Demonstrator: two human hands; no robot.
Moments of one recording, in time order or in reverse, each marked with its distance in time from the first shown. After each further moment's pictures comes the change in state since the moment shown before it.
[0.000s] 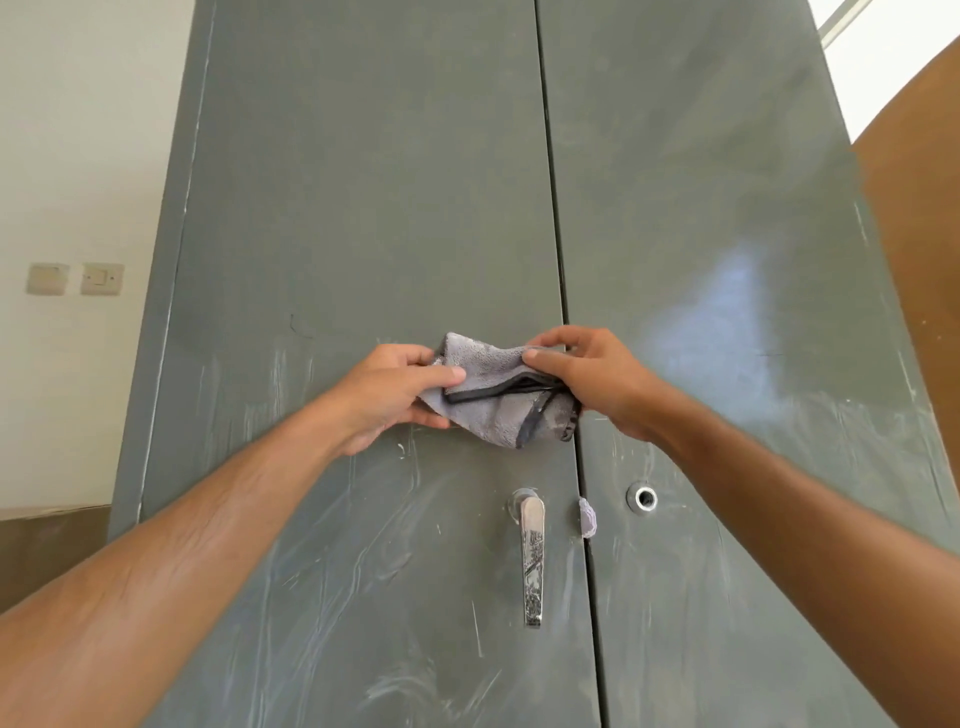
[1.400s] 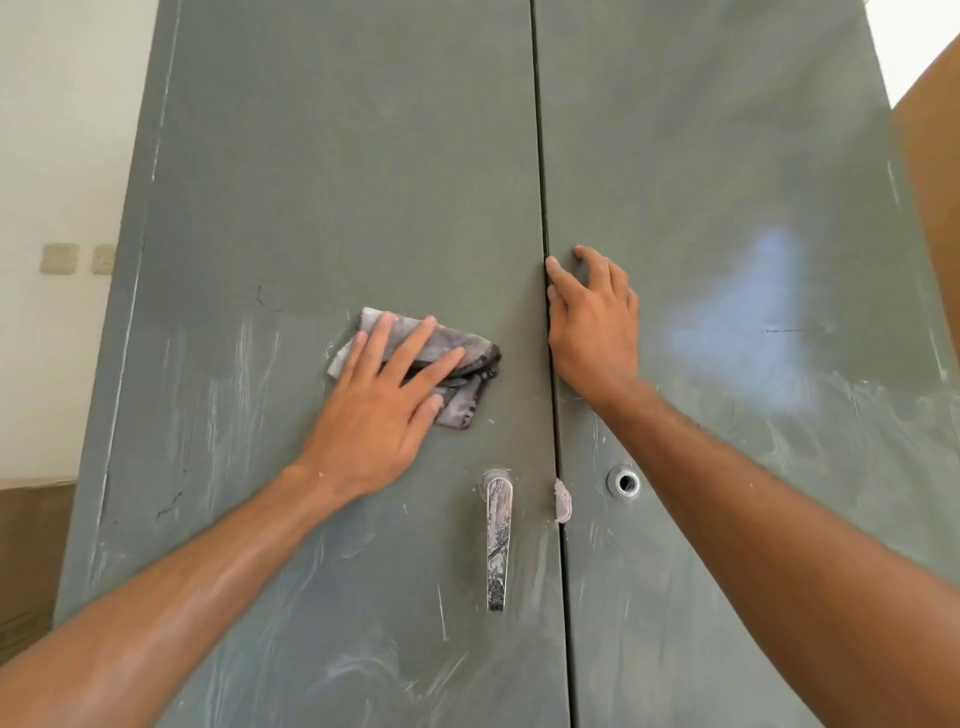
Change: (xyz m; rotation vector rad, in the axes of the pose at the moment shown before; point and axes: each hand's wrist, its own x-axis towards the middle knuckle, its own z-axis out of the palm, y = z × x) left_hand 0.006 -0.081 0.018 1.432 0.436 0.680; right_hand 0.059 0.056 -0.014 -0.891 0.619 -0.401
